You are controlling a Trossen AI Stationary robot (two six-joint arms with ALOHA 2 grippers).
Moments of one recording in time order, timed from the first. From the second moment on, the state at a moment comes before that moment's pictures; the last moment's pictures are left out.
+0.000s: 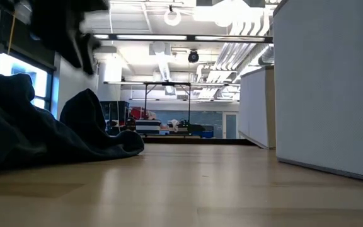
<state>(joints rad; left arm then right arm) -0.28 1.26 0.87 -0.65 -0.15 -0.22 0.47 1.41 1.32 -0.51 0.51 -0.07</state>
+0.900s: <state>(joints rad) -0.17 1.49 0.92 -0.56 -0.41 -0.13 0.38 1.47 1.27 -0.28 0.41 -0.18</state>
